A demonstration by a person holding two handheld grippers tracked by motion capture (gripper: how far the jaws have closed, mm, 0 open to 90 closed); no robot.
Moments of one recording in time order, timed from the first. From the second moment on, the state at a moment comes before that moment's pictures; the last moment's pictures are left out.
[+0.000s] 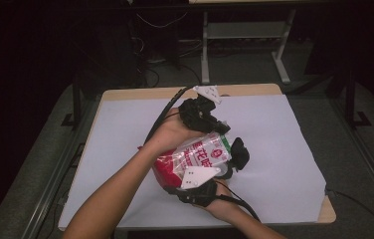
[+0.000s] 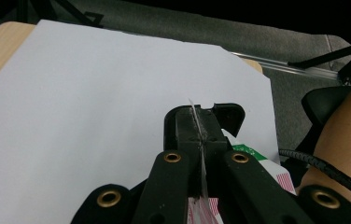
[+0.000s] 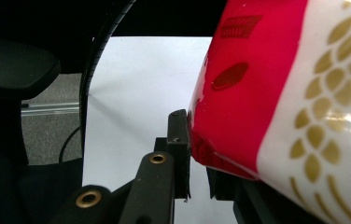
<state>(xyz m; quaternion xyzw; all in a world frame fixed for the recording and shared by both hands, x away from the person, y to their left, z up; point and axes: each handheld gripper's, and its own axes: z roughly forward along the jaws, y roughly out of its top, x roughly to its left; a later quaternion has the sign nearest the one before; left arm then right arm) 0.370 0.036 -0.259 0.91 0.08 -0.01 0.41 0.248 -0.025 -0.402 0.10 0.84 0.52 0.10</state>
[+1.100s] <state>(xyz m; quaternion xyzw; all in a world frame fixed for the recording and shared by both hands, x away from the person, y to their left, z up) 0.375 0.007 -0.276 0.93 0.08 -0.01 0.37 0.248 -0.031 -0.397 0.09 0.82 0.55 0.09</state>
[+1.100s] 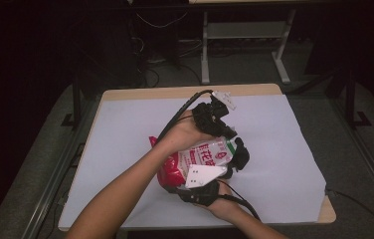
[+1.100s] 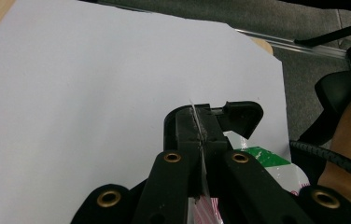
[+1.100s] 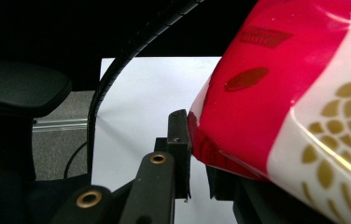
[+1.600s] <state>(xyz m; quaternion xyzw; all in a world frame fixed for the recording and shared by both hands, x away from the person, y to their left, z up) 0.378 0.004 -0.280 0.93 0.09 -0.02 0.36 0.248 -0.033 -0.395 0.09 0.82 0.56 0.09</state>
